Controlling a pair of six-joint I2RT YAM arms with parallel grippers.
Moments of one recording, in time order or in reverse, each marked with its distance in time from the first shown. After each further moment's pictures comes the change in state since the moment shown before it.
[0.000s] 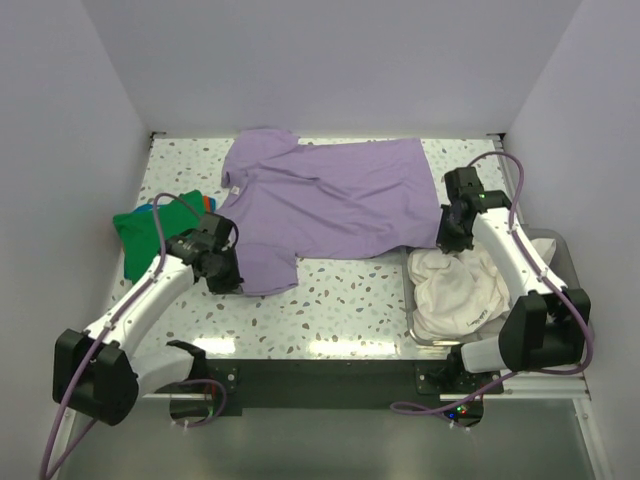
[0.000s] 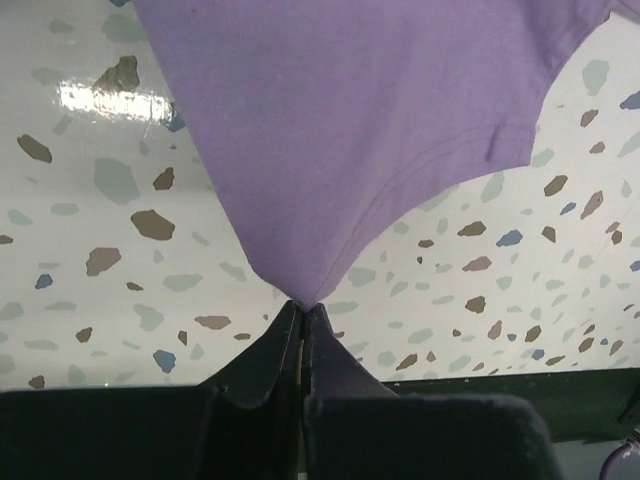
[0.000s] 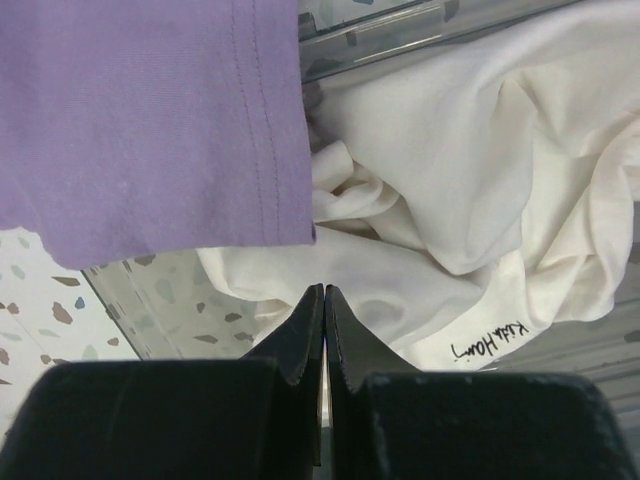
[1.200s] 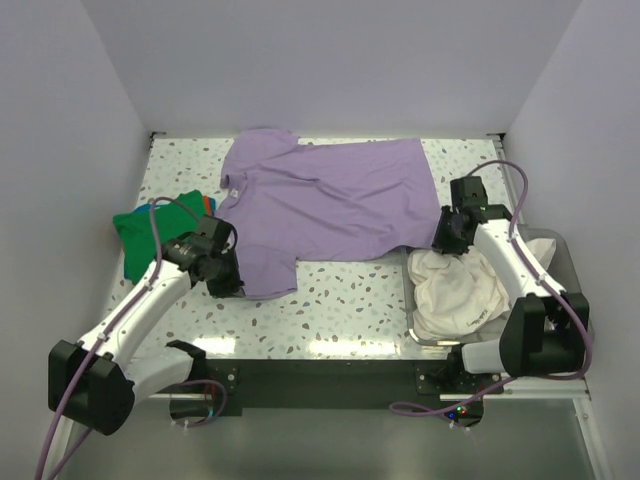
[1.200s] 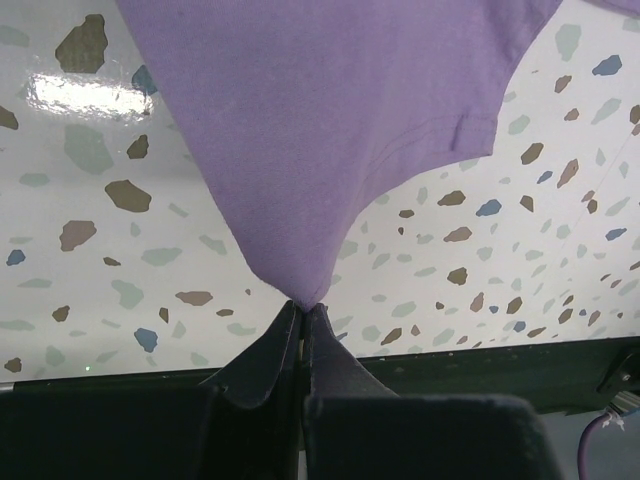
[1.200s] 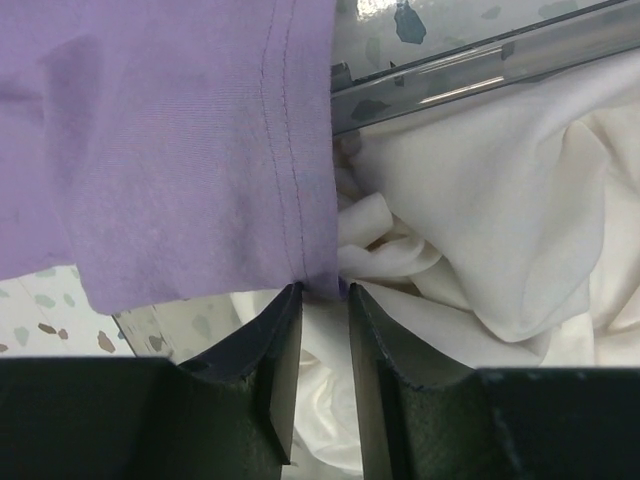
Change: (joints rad) left arm -0.020 -0.063 0.000 -0.052 0.043 -0.031; right arm -0.046 -0.034 -0.132 0.204 -0.098 0.025
